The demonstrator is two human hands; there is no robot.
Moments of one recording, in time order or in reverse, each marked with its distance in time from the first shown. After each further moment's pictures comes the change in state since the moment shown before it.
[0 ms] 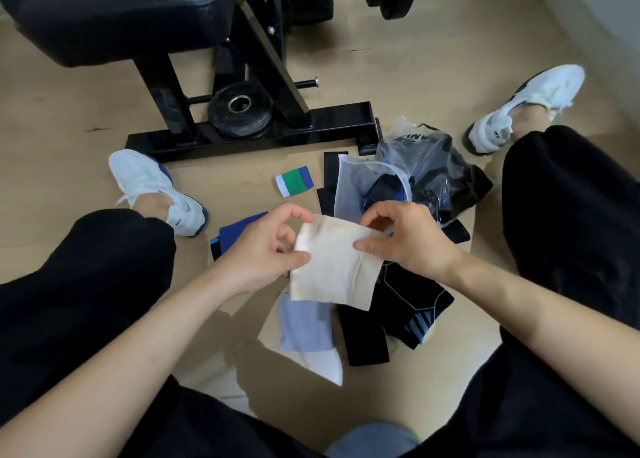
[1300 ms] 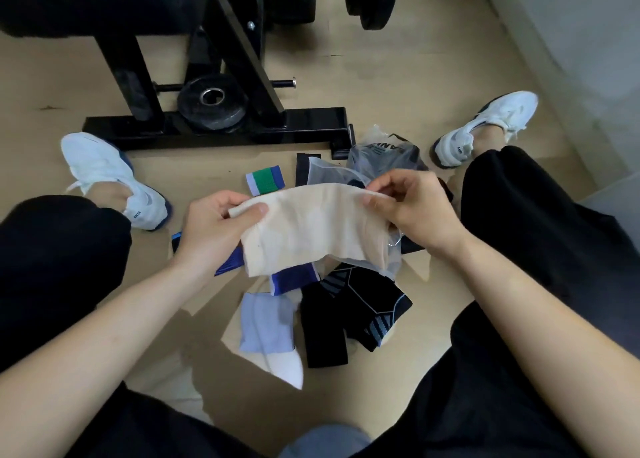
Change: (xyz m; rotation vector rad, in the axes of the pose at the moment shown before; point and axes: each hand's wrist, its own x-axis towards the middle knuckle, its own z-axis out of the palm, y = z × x) left_hand 0.022 -0.004 0.010 -0.361 0.511 -0.093; right_hand 0.007 -0.004 -0.061 0.177 0.169 0.061
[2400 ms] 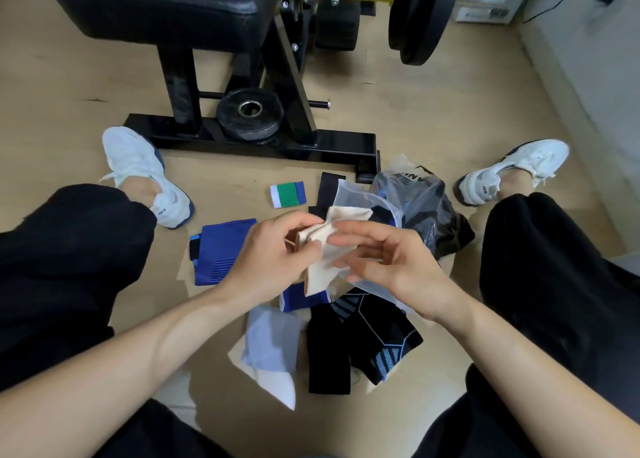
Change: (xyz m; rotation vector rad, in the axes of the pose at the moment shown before) left_hand -0.026 0.013 0.024 0.238 -0.112 0.316; right_hand -0.025 -0.024 0.044 0.346 -0.383 -0.024
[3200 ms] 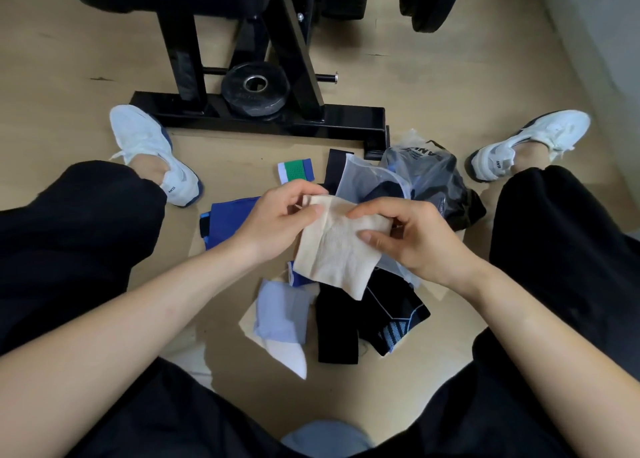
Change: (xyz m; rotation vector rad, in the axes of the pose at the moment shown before) left_hand 0.011 -0.009 -0.011 -0.170 -0.164 -0.100; right_hand 0.000 -0.001 -0.014 -0.516 -0.022 -0.164
